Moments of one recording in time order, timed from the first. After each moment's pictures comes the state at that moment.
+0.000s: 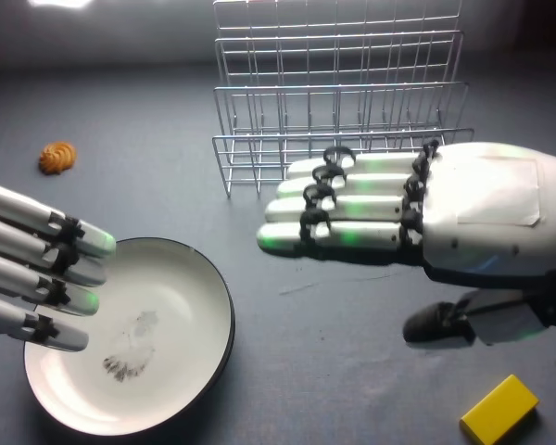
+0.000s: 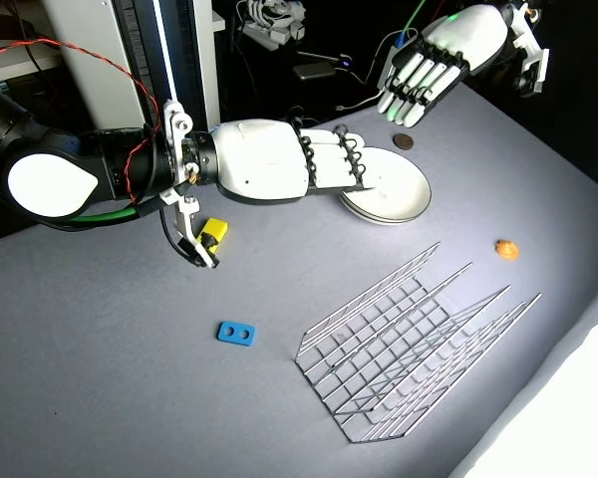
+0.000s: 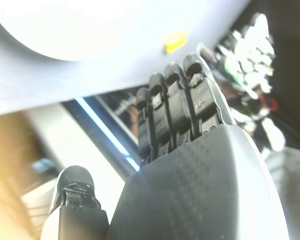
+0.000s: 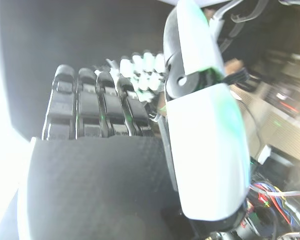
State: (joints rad) left arm 0.56 -0.69 1.34 1.66 -1.35 0.07; right arm -0.55 -0.97 0.99 -0.71 0.81 -0.42
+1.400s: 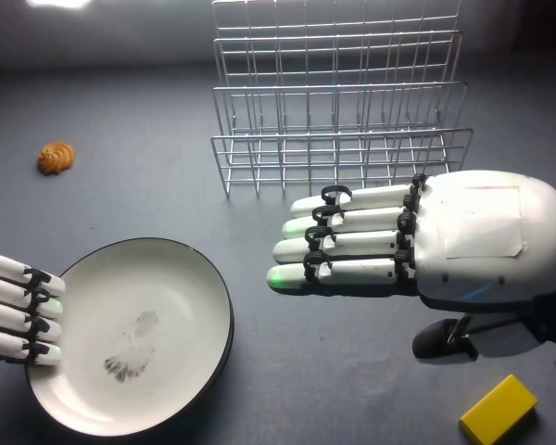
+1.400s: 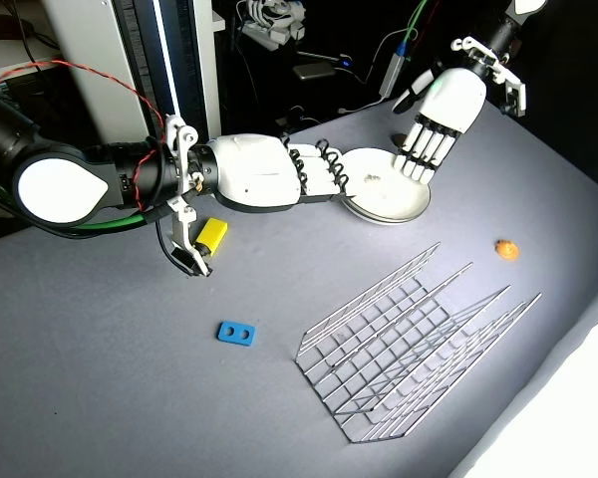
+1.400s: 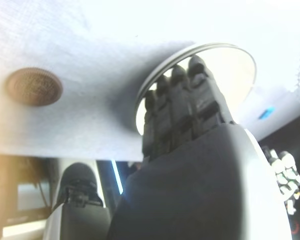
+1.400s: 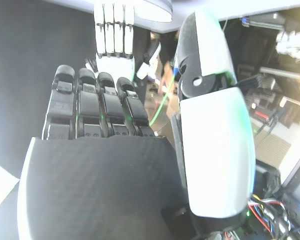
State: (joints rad) left arm 0.90 -0.72 1.26 1.62 -0.90 0.05; right arm -0.57 -1.02 1.03 -0.80 0.77 -0.45
